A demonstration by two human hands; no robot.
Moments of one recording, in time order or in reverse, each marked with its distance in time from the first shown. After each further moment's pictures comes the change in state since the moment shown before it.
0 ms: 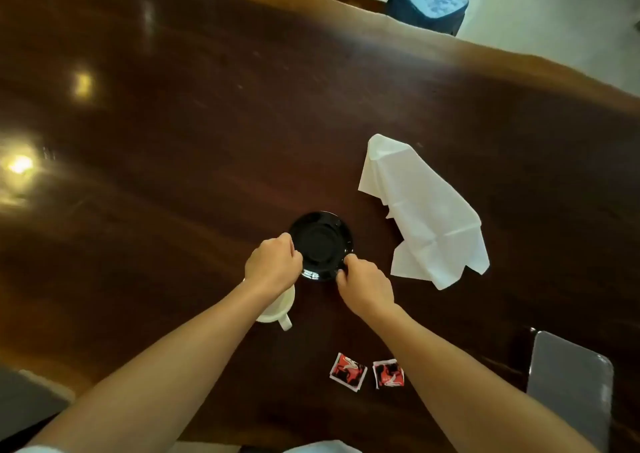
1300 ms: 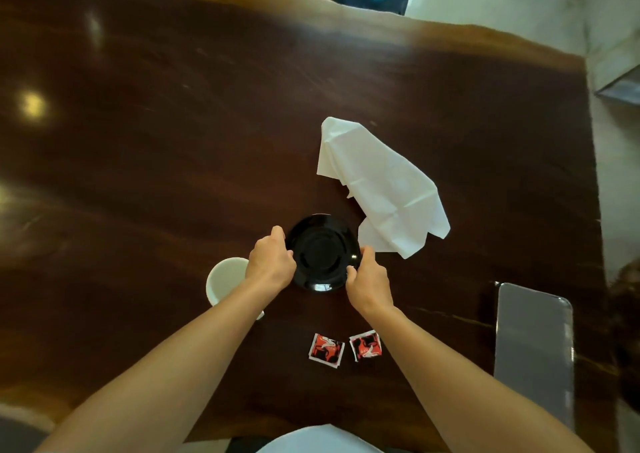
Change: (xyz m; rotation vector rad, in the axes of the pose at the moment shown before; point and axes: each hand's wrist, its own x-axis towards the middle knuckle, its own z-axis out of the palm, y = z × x) left_hand -0.028 0.054 0.030 -0.017 -0.054 0.015; right_hand -0.042 0.067 0.002 0.473 0.115 0.343
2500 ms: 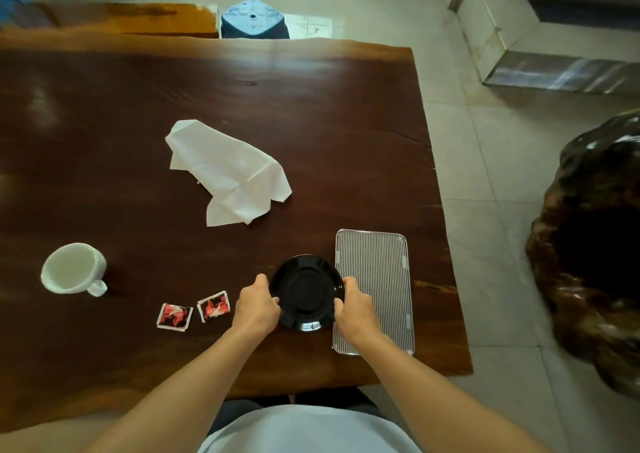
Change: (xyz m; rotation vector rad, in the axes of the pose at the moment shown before) left_hand -0.199 0.175 0.241 0.029 -0.064 -0.009; right_hand -0.087 0.309 -0.167 0.017 0.062 0.003
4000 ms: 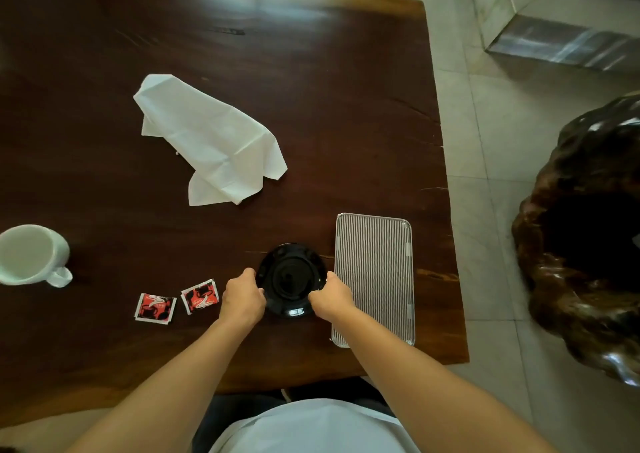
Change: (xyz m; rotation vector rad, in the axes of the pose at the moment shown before) left_hand 0.060 -0.041 0.028 0.036 -0.087 -0.054; right_hand 0.038 -0.031 0.034 0.071 -0.254 0.317
